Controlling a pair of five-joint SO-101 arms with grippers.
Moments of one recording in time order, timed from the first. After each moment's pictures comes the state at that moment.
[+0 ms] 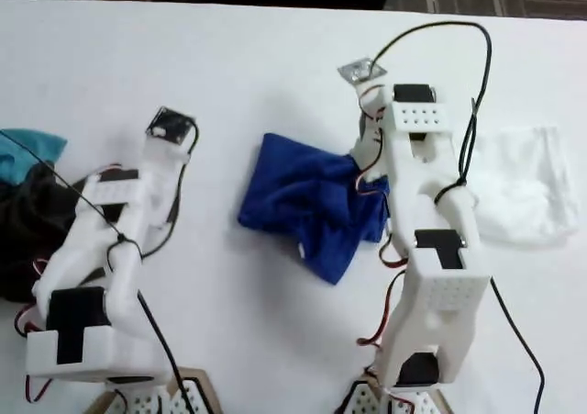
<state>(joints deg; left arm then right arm) -13.5 -1.6 41.5 42.2 -22.5 -5.0 26.9 -16.5 83.1 26.5</state>
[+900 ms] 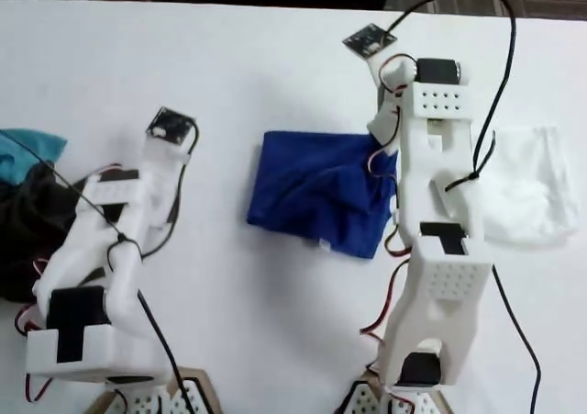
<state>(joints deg) -13.5 -1.2 41.5 42.2 -22.5 -1.8 32.1 -34.3 89.0 39.1</state>
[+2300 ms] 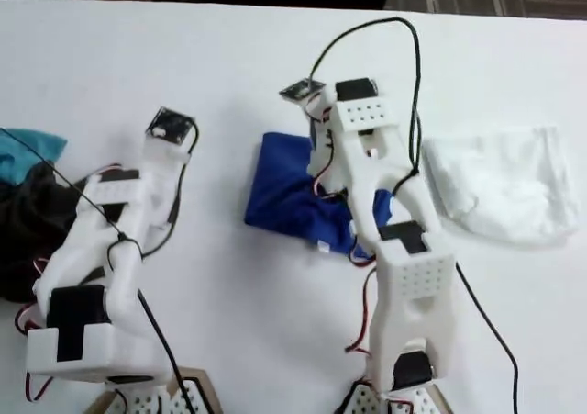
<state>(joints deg) -13.4 -1.0 41.5 41.5 -21.9 -16.1 32.6 -23.2 97.0 27.5</state>
